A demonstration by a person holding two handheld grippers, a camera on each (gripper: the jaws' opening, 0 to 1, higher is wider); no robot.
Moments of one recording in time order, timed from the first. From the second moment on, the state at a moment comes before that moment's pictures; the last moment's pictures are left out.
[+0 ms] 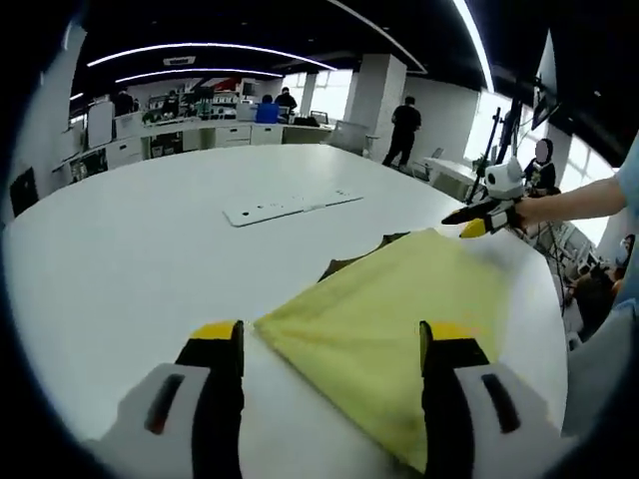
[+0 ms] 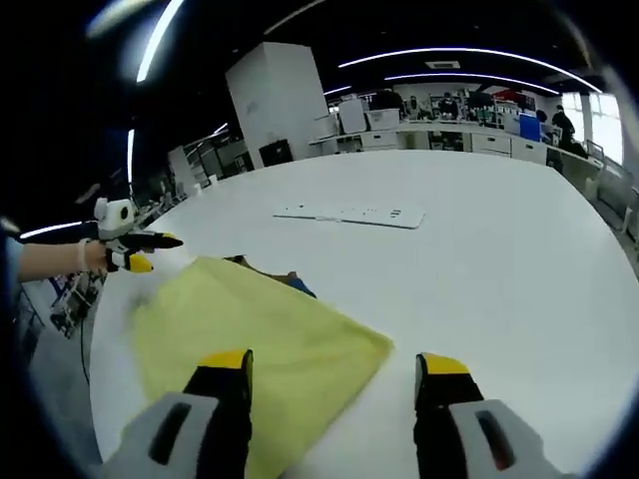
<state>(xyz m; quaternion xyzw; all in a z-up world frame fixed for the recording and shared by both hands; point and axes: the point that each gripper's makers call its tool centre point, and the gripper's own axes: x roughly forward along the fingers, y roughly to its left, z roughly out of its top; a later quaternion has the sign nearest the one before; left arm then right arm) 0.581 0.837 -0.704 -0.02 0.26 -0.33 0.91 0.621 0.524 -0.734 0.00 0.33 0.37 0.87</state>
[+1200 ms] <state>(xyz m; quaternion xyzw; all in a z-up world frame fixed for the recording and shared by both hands) 0.489 0.852 -0.691 -0.07 0.28 -0.37 0.88 0.536 0.522 -0.706 0.00 0.32 0.42 0.85</state>
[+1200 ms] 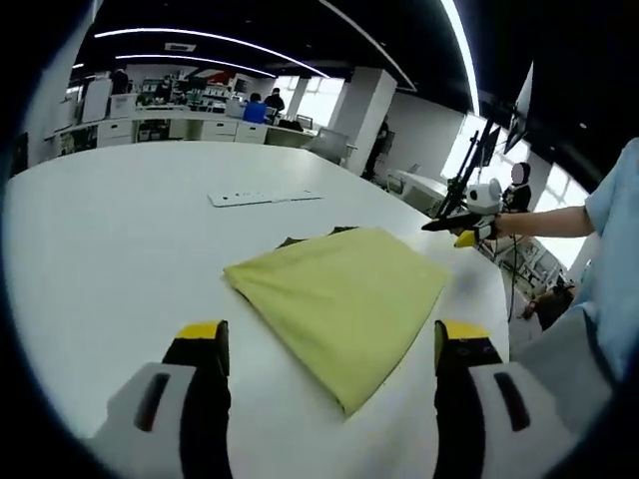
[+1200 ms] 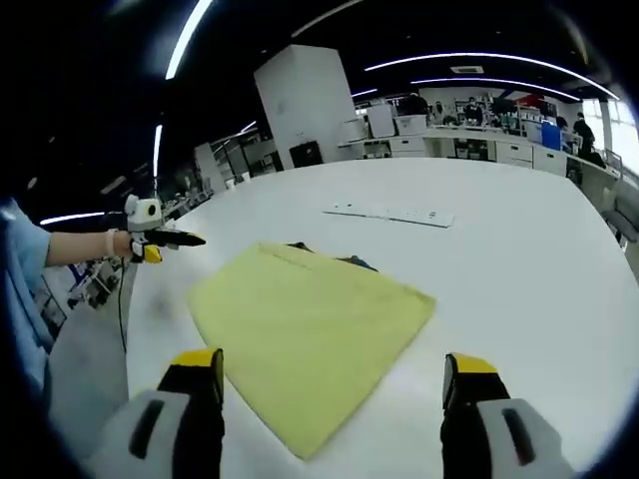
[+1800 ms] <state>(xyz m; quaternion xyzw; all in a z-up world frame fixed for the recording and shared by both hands) 0.451 0.857 -0.724 -0.09 0.31 -0.37 0.87 0.500 0.516 -0.723 0.00 0.35 0.42 0.84</state>
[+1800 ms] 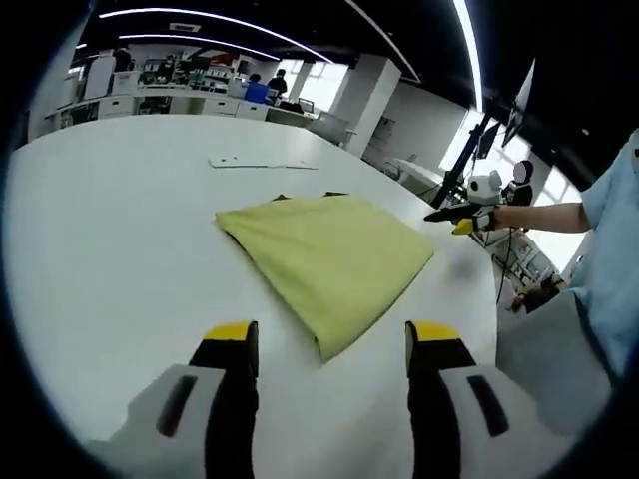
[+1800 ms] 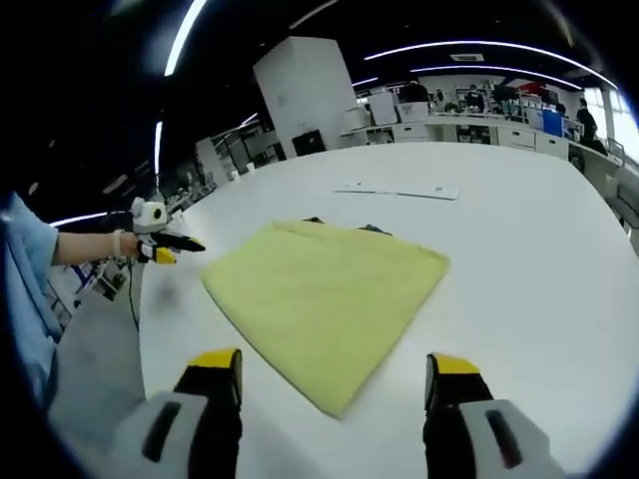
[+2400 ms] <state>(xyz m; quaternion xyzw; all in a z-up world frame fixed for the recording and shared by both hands) 0.445 0.846 -0.756 -0.12 0.35 -0.35 0.86 0.471 0.518 -0.751 0.02 0.39 0.43 0.81</state>
